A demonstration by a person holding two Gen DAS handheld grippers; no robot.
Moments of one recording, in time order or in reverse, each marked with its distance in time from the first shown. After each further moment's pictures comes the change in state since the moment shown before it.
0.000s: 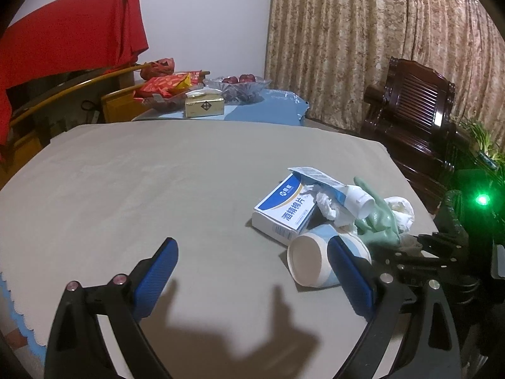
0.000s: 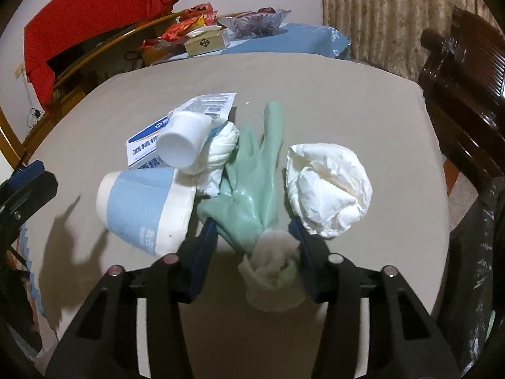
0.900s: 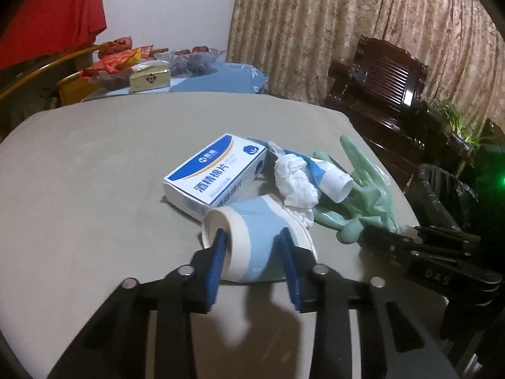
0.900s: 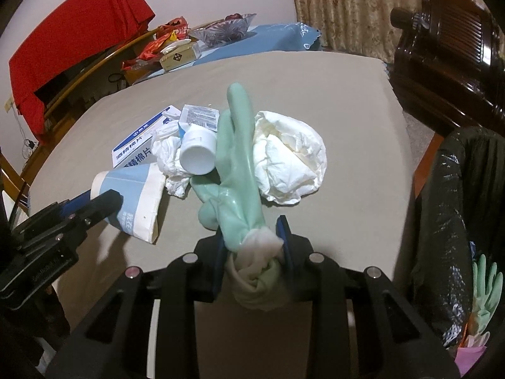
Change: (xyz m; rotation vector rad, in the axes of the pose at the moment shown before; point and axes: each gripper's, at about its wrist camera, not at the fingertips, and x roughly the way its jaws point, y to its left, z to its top) left arm 0.040 -0.048 -0.018 0.030 0.101 -0.169; right arm -0.026 -0.037 -0.025 0.133 -0.022 -0.003
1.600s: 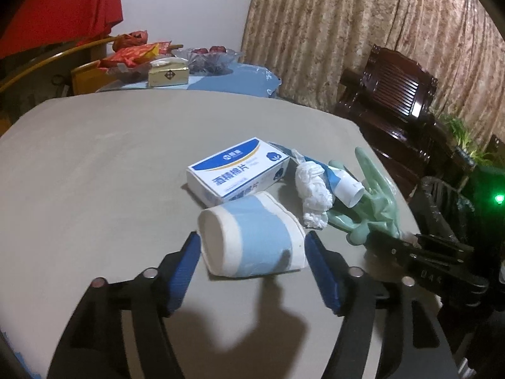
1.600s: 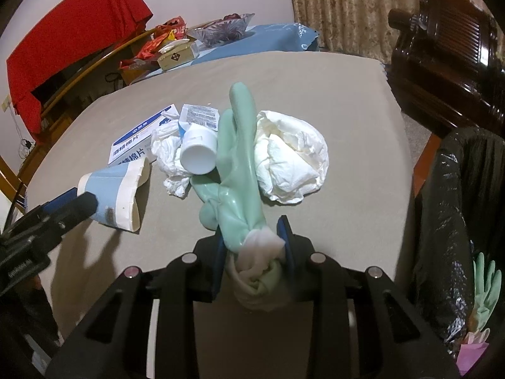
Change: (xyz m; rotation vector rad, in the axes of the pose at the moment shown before) left arm -0.015 0.015 -0.001 -0.056 0.004 0.028; right arm 0.000 0.003 0.001 0.002 -0.001 -0.015
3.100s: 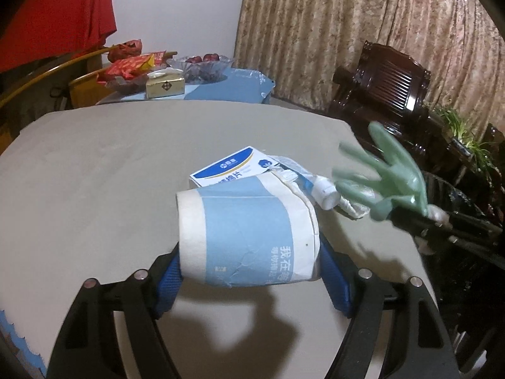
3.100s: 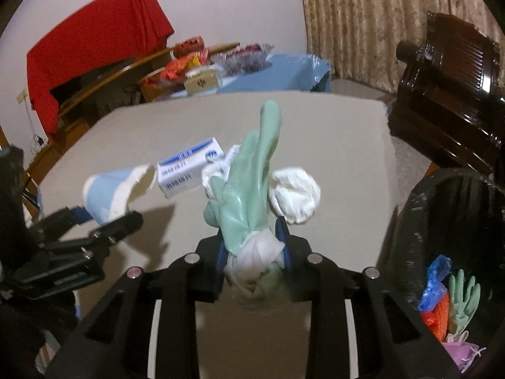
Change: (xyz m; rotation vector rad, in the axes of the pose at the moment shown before) left arm -0.032 -0.004 0.008 0.043 -0.006 -0.014; right arm -0.074 0.030 0.008 -0.060 -0.112 0.024
